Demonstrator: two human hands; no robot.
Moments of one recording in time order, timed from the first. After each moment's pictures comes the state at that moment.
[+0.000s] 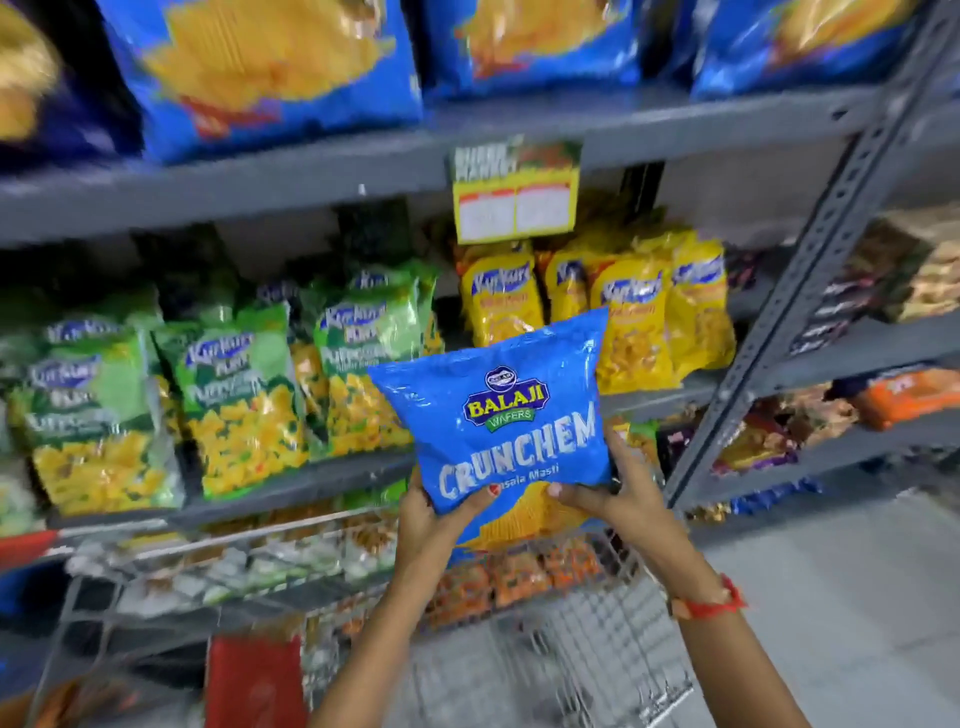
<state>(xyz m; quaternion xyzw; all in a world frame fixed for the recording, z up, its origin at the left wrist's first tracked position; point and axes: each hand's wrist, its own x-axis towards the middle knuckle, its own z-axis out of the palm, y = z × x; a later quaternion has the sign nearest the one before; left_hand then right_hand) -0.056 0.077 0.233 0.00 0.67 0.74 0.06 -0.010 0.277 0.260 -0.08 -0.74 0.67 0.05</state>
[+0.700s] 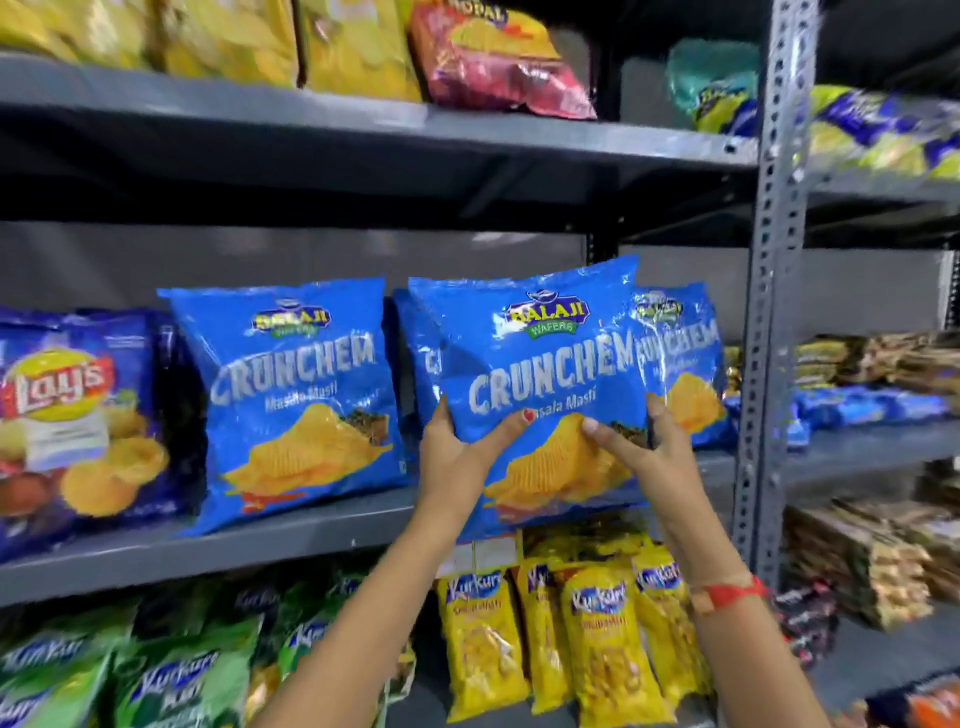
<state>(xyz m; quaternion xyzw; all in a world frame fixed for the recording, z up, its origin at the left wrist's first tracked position) -0.144 0.176 0.555 0.28 0.61 0.72 -0.18 -0.092 0.347 0.545 0.06 -0.68 0.61 0.39</state>
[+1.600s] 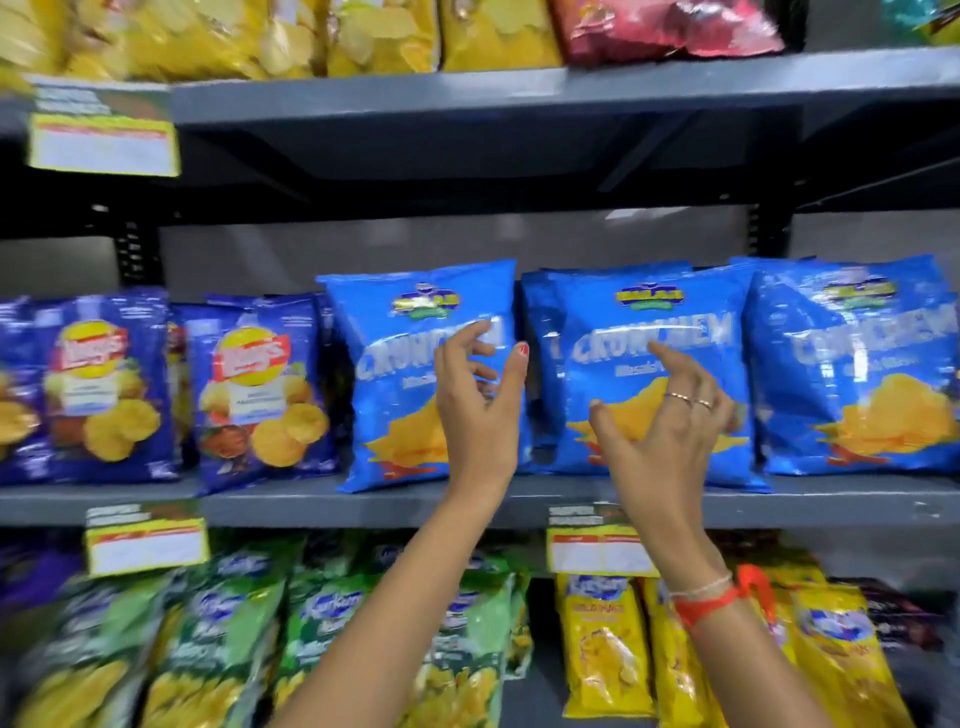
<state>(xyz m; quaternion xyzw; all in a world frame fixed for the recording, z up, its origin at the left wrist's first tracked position) -0.156 0.112 0.577 0.20 0.60 0.62 -0.47 -0.143 0.242 0.550 0.04 -0.72 0.38 0.57</state>
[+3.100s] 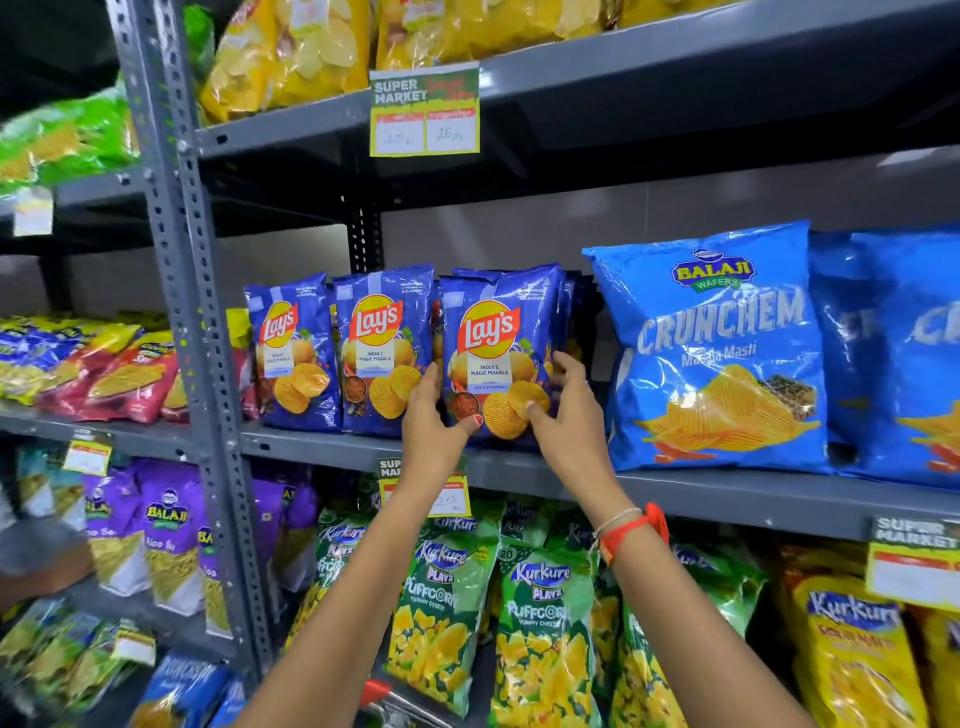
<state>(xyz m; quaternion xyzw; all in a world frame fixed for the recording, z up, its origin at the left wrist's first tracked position) -0.165 -0.183 0.537 -0.02 0.75 0.56 -0.37 -0.190 -0.047 0.543 0.23 -0.76 0.54 0.27</state>
